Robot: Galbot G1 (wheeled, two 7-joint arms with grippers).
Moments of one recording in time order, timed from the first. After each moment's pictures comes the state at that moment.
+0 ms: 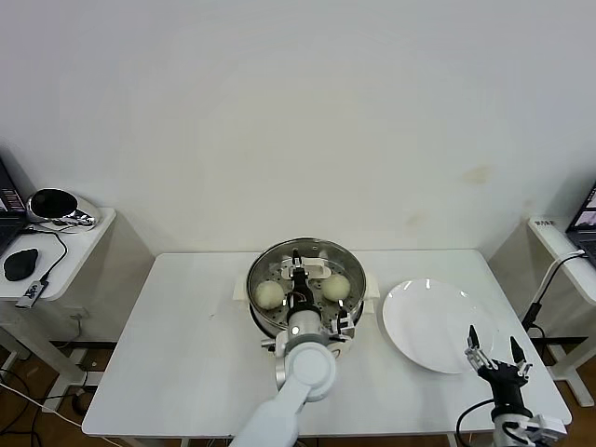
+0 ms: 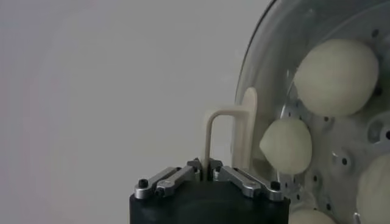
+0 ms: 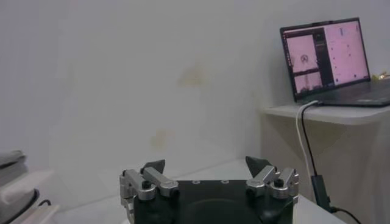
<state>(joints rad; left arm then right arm) 0.90 -1.60 0.09 -1.66 1.62 0.74 0.31 -1.53 1.55 0.94 1.91 0.40 0.04 -0.16</state>
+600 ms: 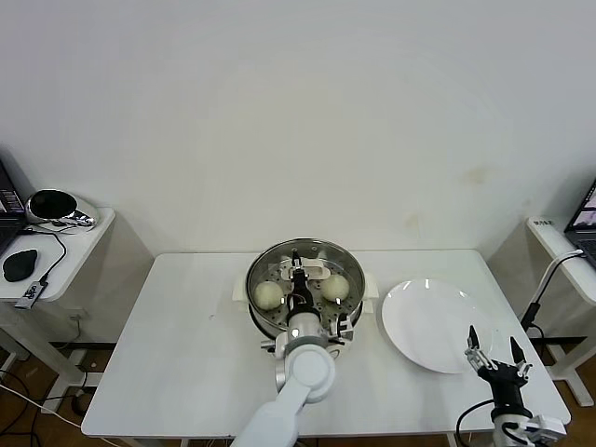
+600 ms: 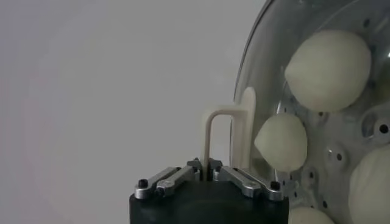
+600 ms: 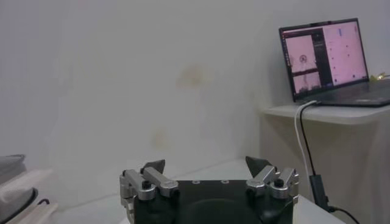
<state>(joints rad) 0.91 -1.60 0.09 -1.64 1.63 0.74 0.28 -1.53 1.55 0.94 1.91 0.39 0.04 -0.16</state>
